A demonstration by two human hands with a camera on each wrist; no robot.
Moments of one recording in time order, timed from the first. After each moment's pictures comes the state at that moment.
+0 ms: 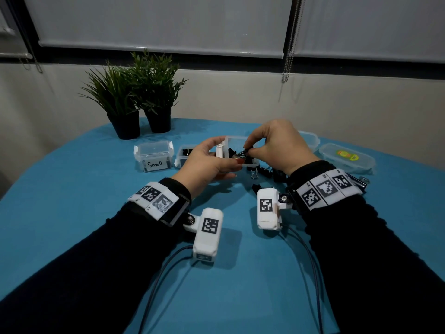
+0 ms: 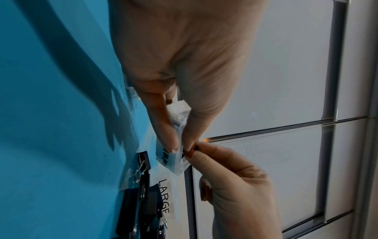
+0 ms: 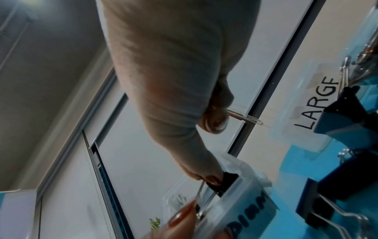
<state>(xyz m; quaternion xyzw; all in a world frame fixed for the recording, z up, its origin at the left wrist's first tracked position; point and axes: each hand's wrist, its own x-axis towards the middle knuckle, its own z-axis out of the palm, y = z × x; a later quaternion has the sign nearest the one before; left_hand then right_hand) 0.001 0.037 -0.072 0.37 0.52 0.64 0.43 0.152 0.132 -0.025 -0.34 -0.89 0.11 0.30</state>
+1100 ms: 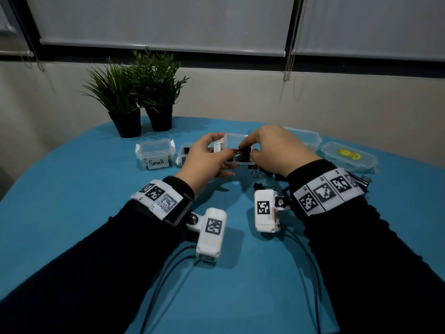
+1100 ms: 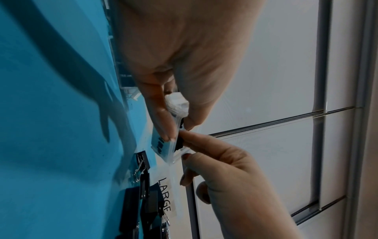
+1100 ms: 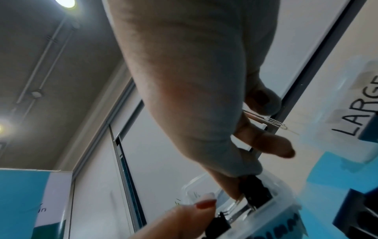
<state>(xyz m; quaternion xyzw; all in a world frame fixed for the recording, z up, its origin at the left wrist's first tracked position) 0.002 0.040 -0.071 0.39 0.56 0.65 0.35 0.148 0.112 -0.017 -0.37 -0.91 0.05 0.17</state>
